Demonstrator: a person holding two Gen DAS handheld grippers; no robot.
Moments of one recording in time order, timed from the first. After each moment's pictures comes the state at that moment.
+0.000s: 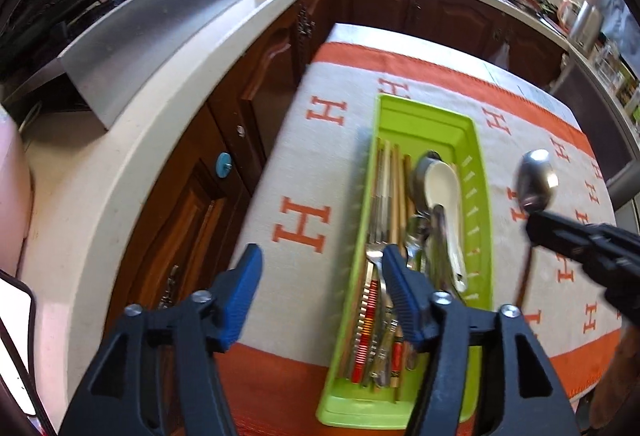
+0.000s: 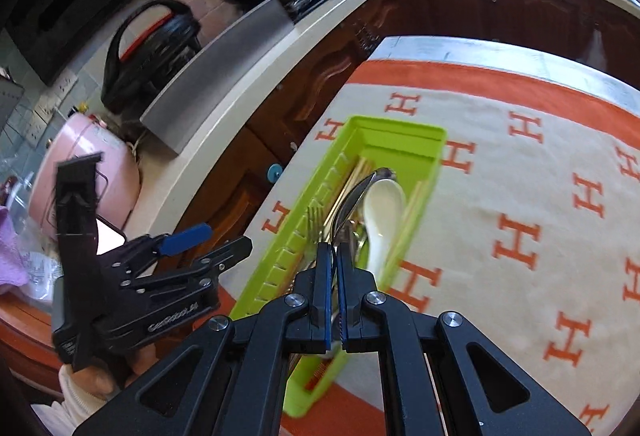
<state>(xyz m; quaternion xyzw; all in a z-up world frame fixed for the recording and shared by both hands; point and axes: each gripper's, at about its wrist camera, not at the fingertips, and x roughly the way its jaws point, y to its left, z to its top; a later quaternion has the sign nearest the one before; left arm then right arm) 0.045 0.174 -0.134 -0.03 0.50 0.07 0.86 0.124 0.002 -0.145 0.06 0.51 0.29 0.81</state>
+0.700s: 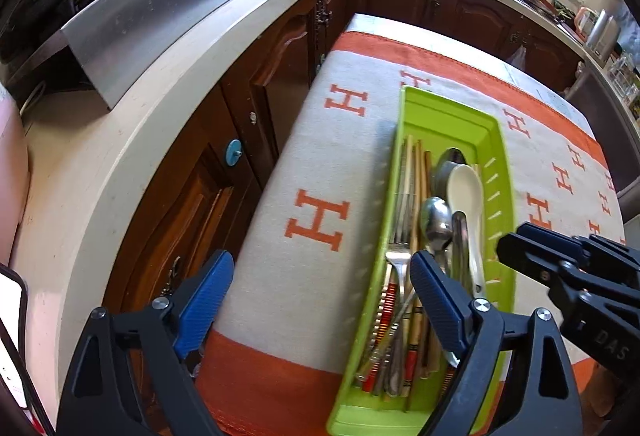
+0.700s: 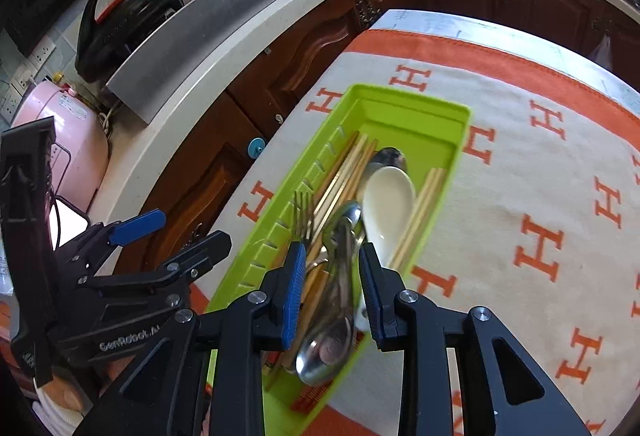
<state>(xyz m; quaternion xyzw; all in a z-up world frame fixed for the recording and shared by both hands) 0.052 0.180 -0.150 -0.05 0.51 0.09 0.85 0.139 0.032 -0.181 0.02 0.53 0.27 0.80</state>
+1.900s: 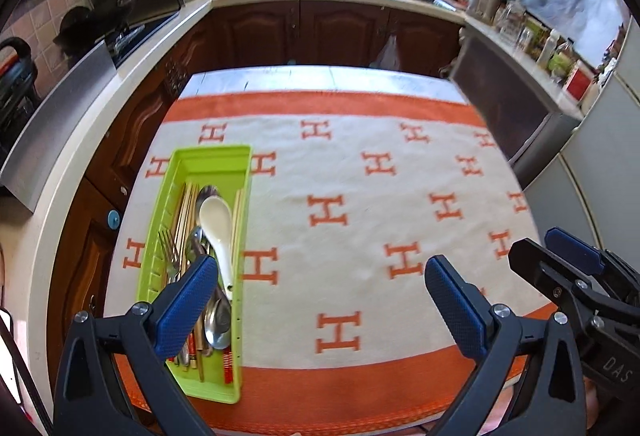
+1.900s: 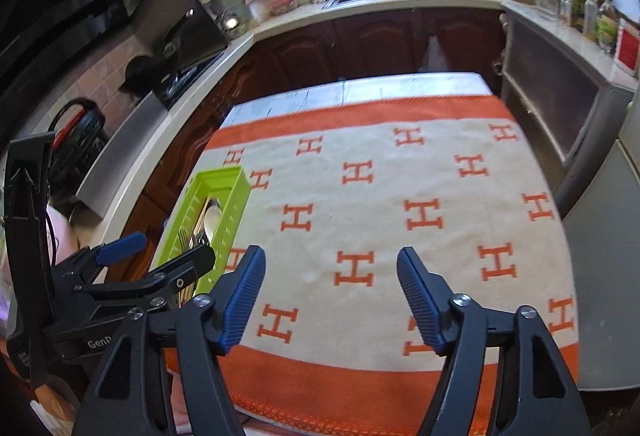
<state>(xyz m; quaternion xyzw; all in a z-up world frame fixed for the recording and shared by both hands) 0.022 -0.039 -0.061 0.01 0.47 -0.06 0.88 0.009 -0.230 -0.070 0.11 0.44 0.07 0.89</state>
